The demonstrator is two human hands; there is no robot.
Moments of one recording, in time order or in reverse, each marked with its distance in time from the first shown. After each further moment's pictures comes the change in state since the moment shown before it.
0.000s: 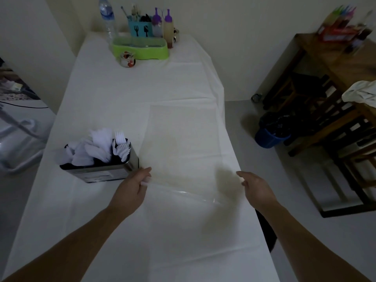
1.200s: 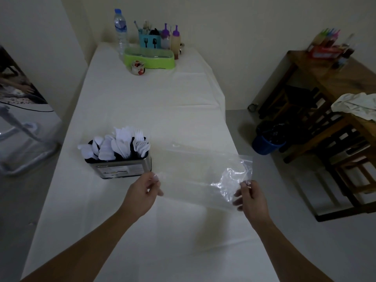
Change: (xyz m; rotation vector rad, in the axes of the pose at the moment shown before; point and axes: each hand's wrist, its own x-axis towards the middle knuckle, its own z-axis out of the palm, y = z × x) left_hand -0.036 0.026 -0.023 -0.315 0.007 -0.261; right_hand -0.075 -0.079 0.020 0.816 0.226 0.303
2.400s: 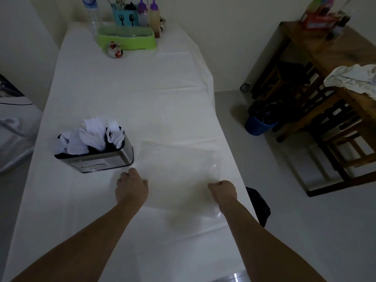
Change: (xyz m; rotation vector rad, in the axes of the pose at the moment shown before) left_hand 0.023 -0.016 0.054 0.780 0.083 -0.299; right_hand 0.022 0.032 0.039 -0.430 -0.013 0.421
